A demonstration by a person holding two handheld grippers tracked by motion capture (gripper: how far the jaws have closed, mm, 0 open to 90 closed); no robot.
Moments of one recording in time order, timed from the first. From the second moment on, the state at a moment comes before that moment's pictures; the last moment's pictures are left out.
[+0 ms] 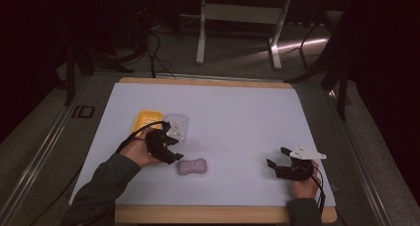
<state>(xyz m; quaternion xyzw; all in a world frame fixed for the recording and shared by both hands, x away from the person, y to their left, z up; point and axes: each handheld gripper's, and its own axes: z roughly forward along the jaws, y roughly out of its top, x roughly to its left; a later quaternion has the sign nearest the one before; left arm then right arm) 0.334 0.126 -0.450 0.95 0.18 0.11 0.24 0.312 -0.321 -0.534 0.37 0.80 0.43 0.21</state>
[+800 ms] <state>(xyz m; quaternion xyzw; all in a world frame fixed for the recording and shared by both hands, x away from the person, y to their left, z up) 0.339 0.100 -0.451 0.96 0.15 0.09 0.21 0.312 -0.321 -0.534 0.37 0.80 0.43 0.21</state>
